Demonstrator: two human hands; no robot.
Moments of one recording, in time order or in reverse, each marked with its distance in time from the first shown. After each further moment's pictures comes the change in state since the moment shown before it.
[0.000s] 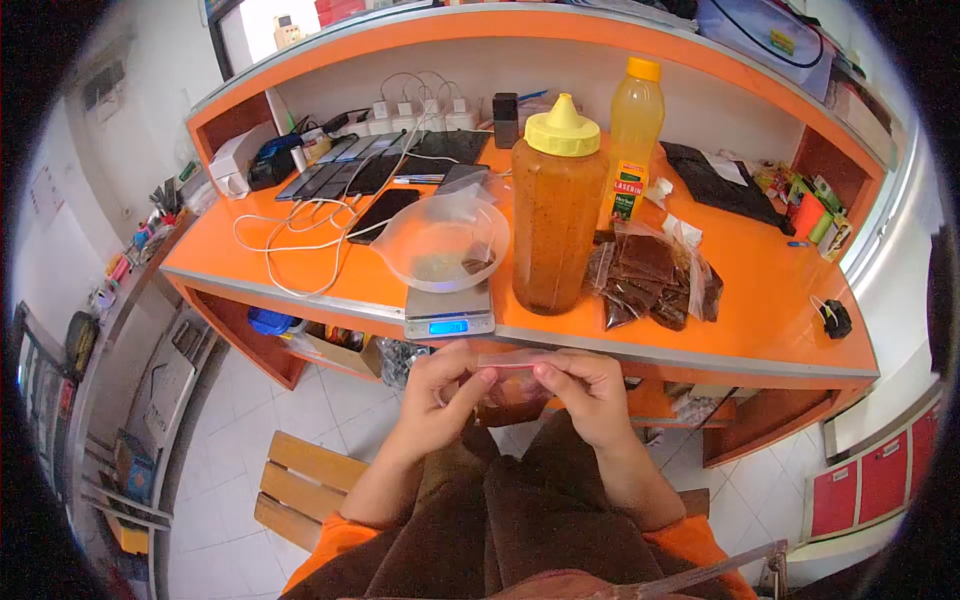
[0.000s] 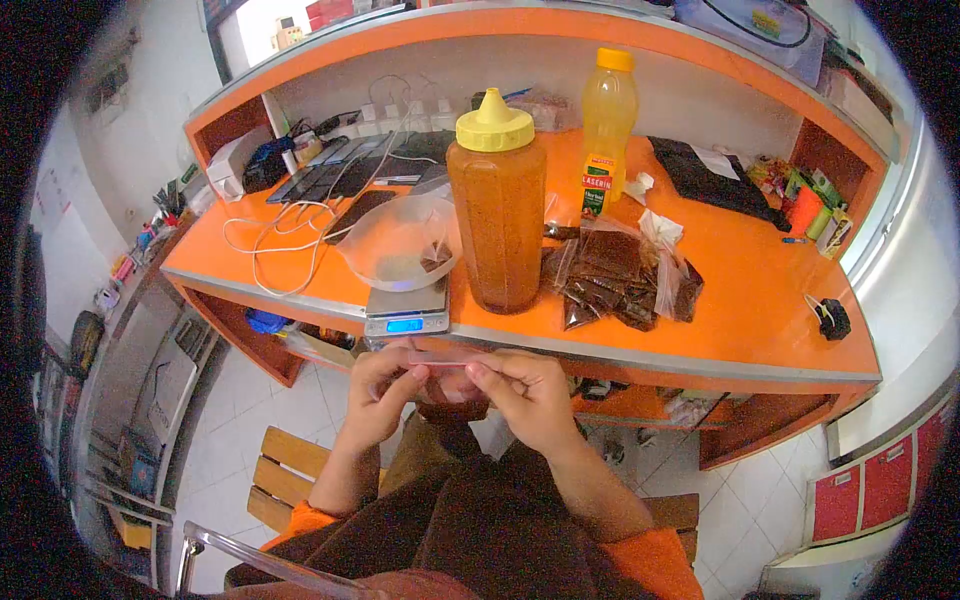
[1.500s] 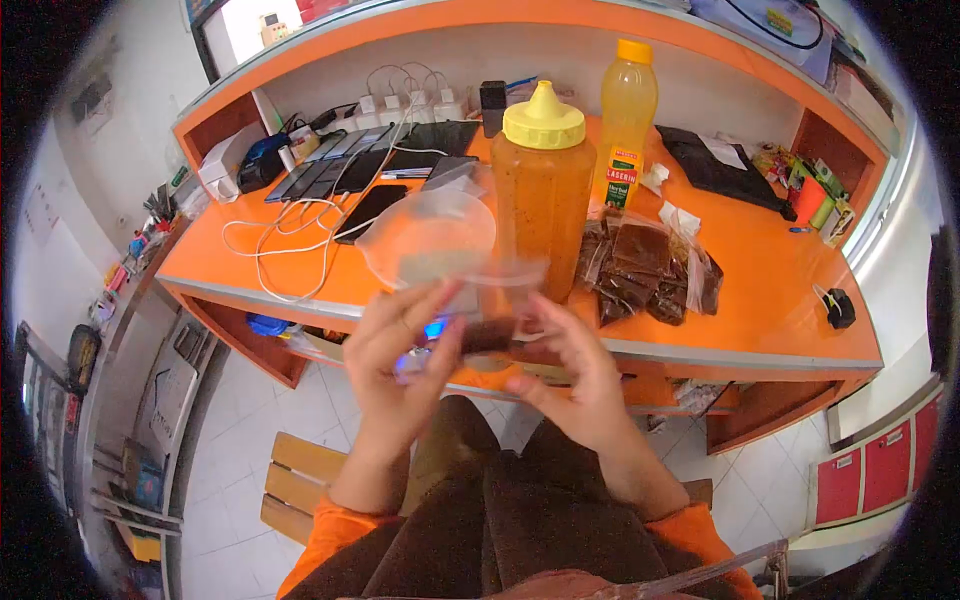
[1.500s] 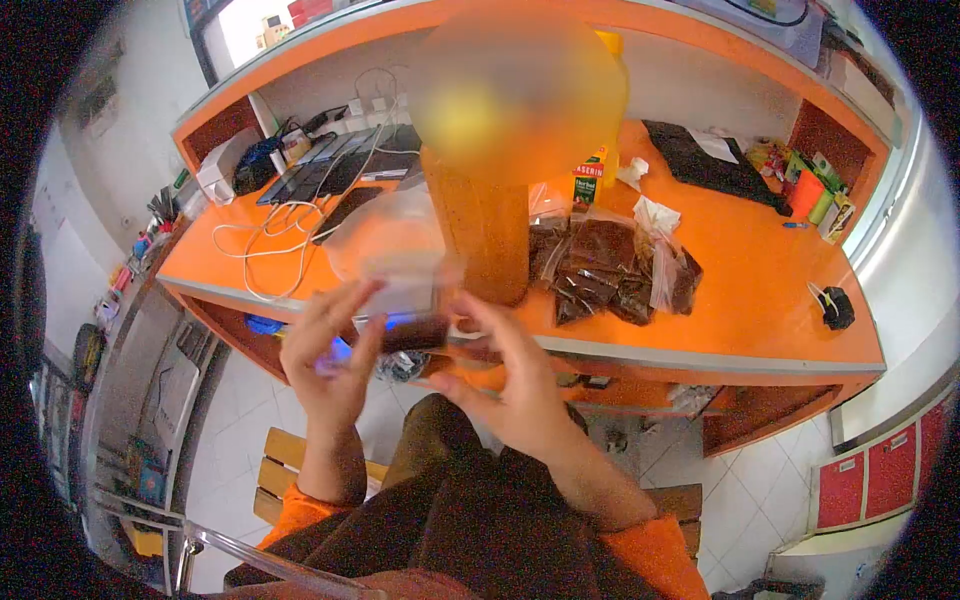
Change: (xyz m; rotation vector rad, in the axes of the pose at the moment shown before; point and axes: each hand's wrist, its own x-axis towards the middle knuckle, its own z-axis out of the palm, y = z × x) left_hand 0.035 0.027 -0.008 0.543 0.307 0.392; right_hand 0.017 -0.015 0.011 -0.123 0.185 -0.287
